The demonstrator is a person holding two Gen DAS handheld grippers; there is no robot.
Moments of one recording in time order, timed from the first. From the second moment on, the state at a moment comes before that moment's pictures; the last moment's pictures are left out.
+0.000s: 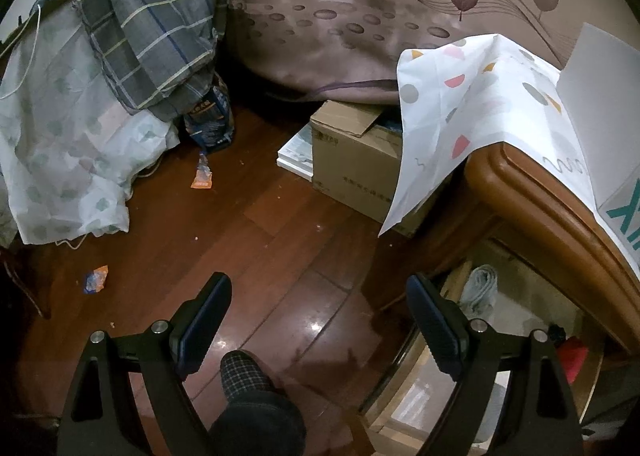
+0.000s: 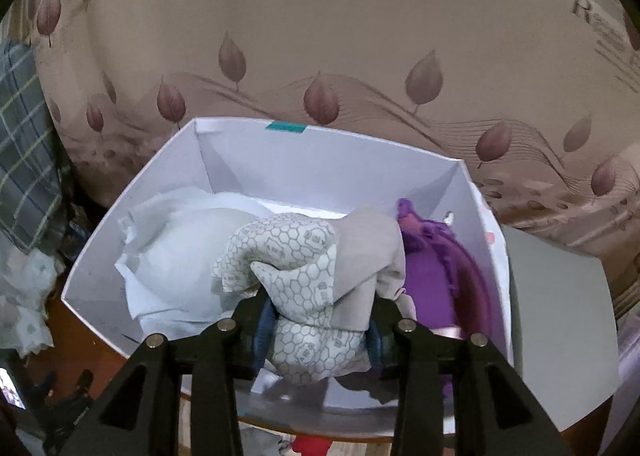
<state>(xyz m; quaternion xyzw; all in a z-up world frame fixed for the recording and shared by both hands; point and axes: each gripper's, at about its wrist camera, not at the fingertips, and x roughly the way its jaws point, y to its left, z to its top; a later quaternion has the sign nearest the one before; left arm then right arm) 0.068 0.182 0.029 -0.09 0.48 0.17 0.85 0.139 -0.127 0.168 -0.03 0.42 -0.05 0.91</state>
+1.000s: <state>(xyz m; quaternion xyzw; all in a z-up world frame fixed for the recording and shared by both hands) 0.070 0.163 0.024 -0.07 0.48 0.16 0.86 0.037 -0.131 0.209 -0.03 0.40 -0.01 0.92</state>
